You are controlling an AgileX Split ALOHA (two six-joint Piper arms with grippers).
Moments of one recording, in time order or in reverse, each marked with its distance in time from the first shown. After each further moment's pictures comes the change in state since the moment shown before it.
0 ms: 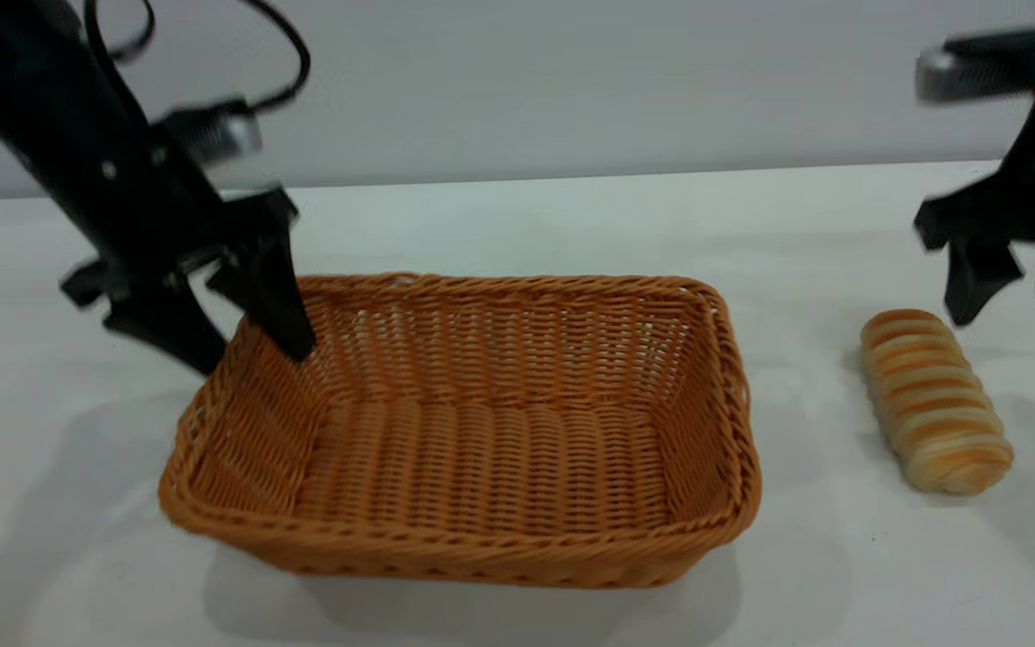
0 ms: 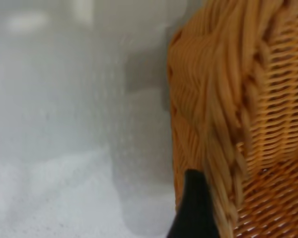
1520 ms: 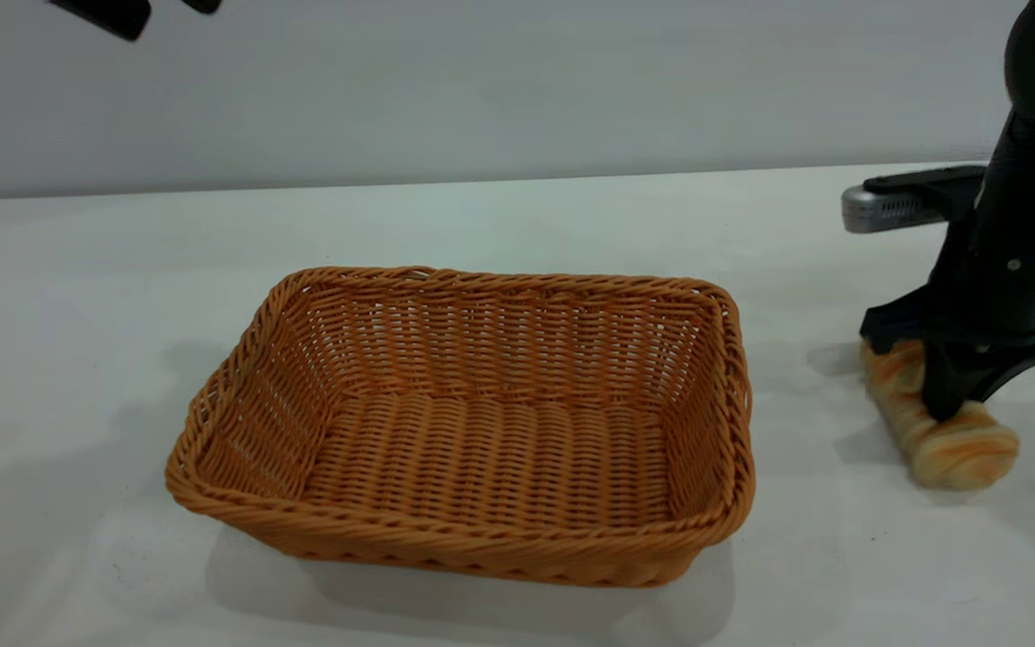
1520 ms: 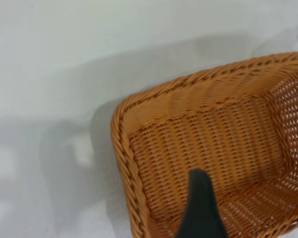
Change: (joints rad) left arm 0.000 -0.437 -0.040 0.044 0.025 0.046; right arm 0.000 0.213 -0.144 0.151 0.104 -0.232
